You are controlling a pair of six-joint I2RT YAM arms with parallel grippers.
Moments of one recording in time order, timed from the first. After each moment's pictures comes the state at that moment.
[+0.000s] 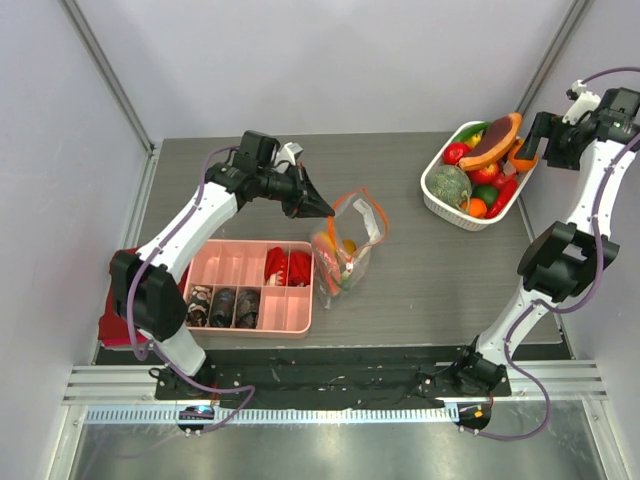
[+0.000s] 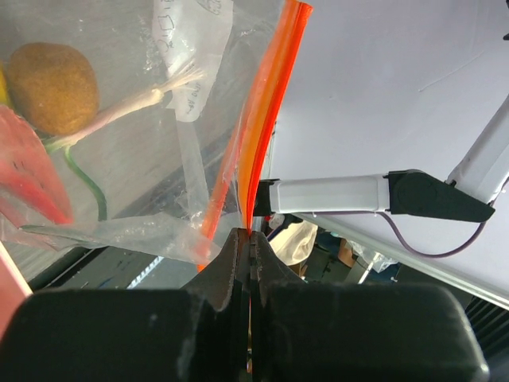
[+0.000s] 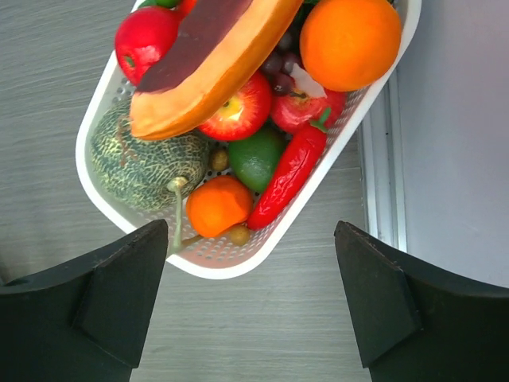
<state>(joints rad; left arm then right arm) -0.45 1.67 1.55 -0.64 0.80 -0.94 -0.50 1.99 2.19 -1.04 -0.44 -0.19</state>
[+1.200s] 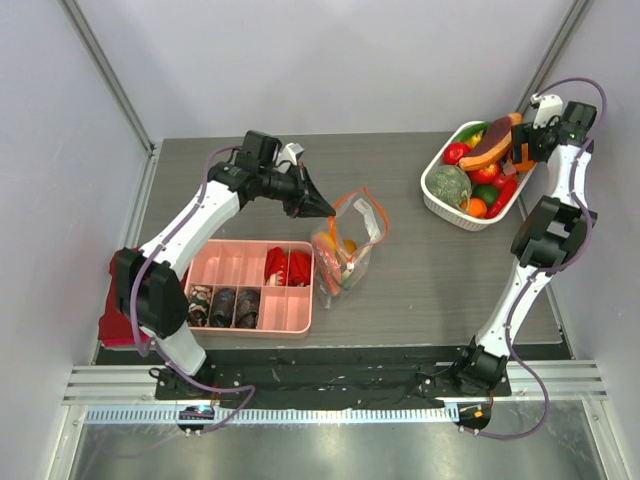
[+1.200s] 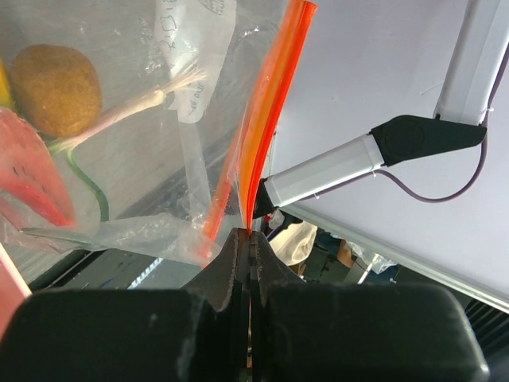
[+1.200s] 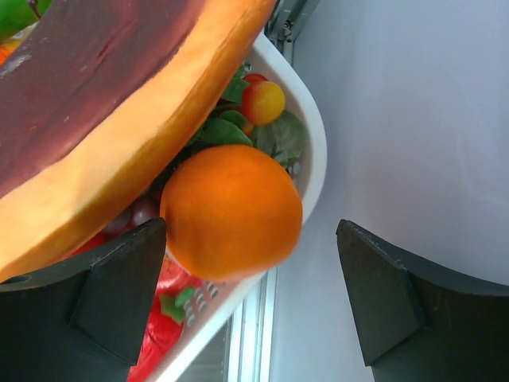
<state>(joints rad) -0.45 1.69 1.56 -0.64 0.81 -0.94 -0.46 2.32 2.22 -0.56 -0.29 -0.50</state>
